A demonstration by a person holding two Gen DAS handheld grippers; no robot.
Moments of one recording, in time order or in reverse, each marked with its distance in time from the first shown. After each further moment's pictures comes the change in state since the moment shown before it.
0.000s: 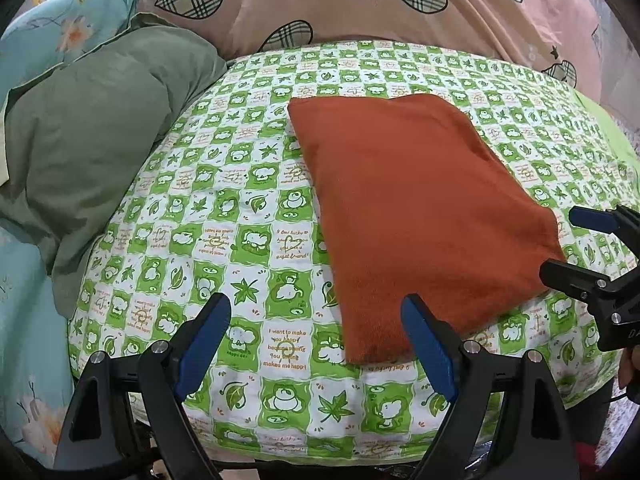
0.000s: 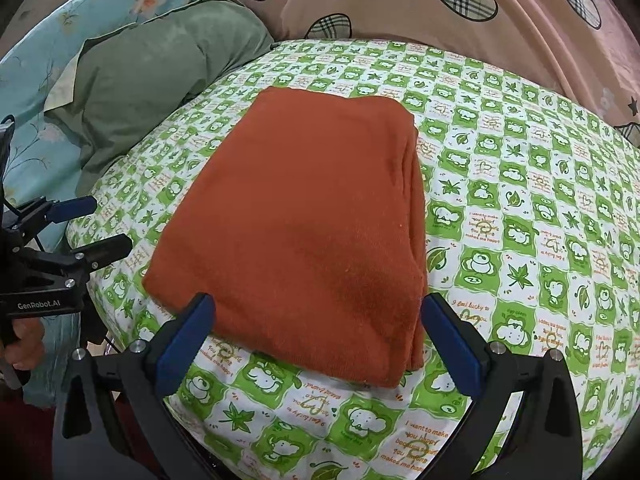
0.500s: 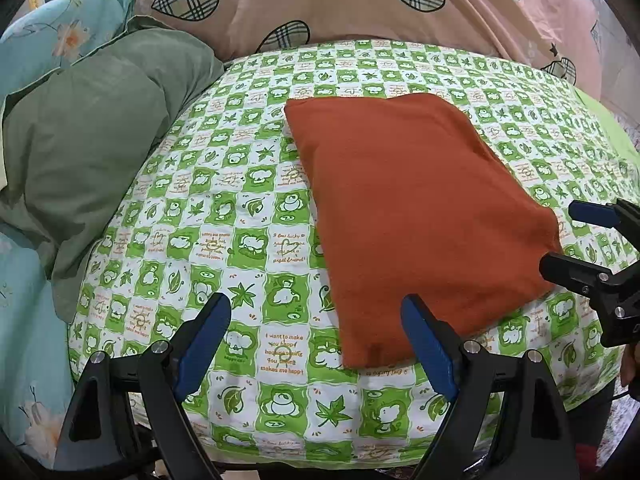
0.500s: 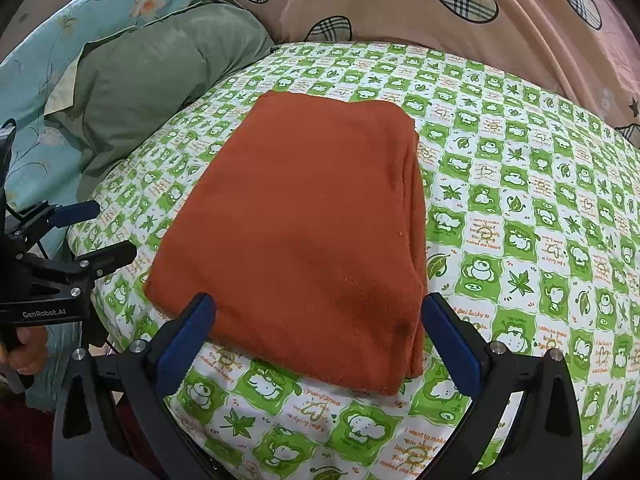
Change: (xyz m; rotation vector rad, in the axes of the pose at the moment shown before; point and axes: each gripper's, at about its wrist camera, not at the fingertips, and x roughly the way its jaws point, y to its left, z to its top) left arm 0.006 -0.004 0.004 0.013 0.001 0.003; right arm 0.000 0.001 0.003 0.006 -0.006 0.001
